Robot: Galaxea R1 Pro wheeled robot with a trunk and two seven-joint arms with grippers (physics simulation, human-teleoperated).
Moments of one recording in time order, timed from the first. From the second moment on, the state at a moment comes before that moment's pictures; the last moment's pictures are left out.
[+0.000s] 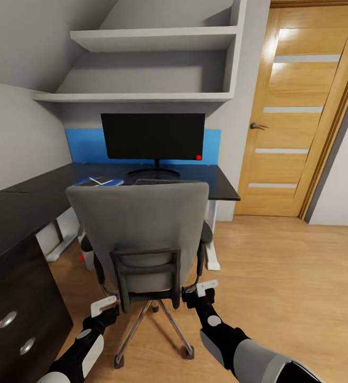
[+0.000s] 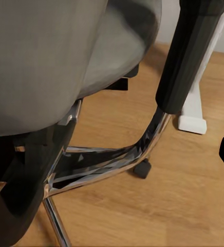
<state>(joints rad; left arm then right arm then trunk) -0.50 -0.02 0.08 -0.46 0.22 -0.06 0.15 -0.71 0.17 0.71 -0.19 -0.44 -0.36 -0.22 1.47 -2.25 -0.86</state>
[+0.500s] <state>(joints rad) -0.51 -0.02 0.08 -0.46 0.22 -0.06 0.15 -0.70 0.17 0.71 -0.19 -0.43 -0.36 -0.22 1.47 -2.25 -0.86</state>
